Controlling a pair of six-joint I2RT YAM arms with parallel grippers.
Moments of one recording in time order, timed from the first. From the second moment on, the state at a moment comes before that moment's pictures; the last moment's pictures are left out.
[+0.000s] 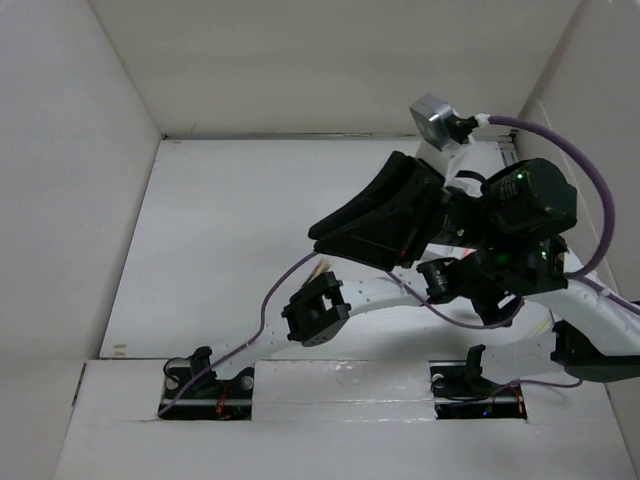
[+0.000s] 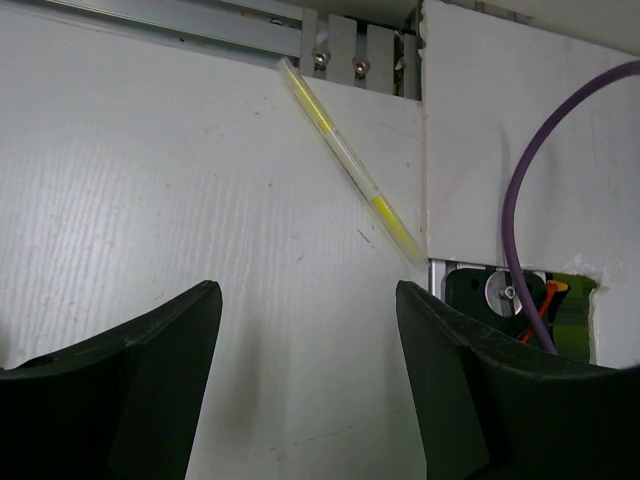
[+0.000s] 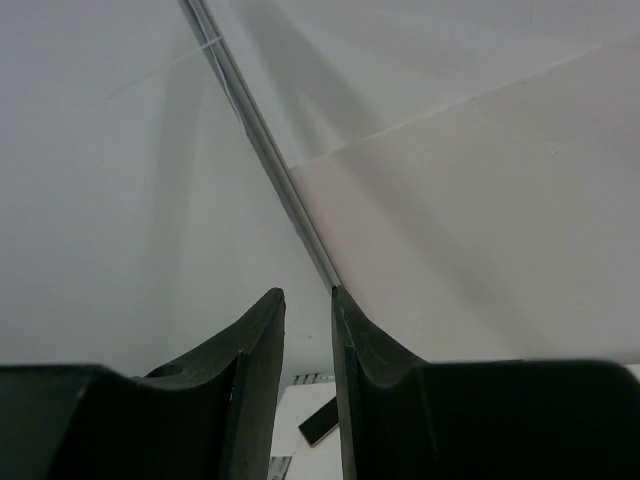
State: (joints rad) left arm -1.29 2.59 2.34 -0.21 0.34 -0.15; right arm 1.23 1.27 1.87 -0.09 -0.39 0.65
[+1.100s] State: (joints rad) left arm -1.22 2.03 1.46 0.19 0.14 -0.25; right arm 1.26 1.15 1.70 -0.09 -0.16 0.54
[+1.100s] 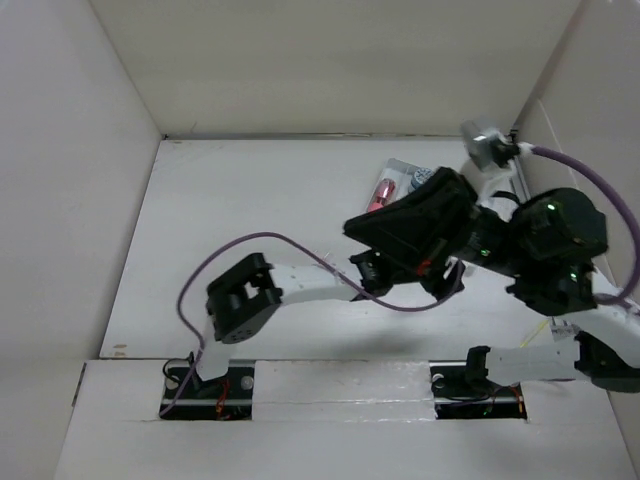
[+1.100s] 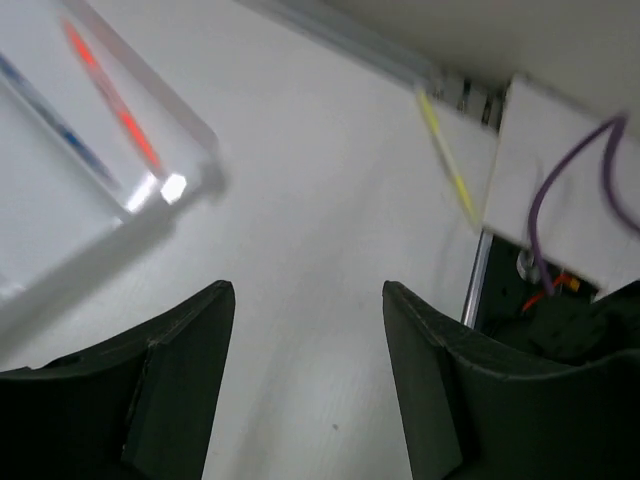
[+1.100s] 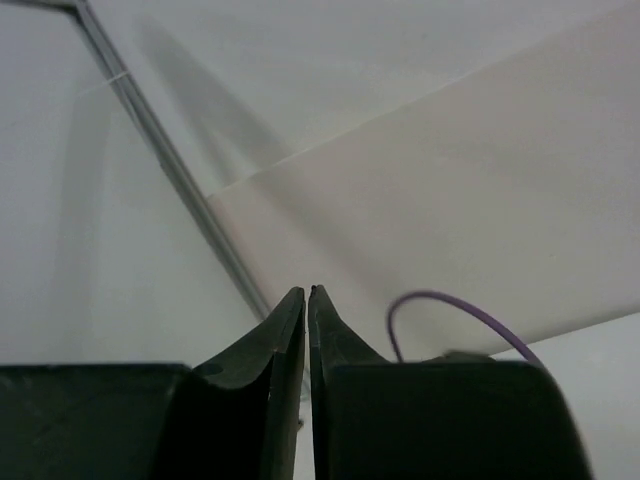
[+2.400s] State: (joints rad) left arm -1.24 0.41 0.93 -0.45 -0.60 -0.57; right arm 1.16 1.66 0.95 -0.07 0.57 0.88
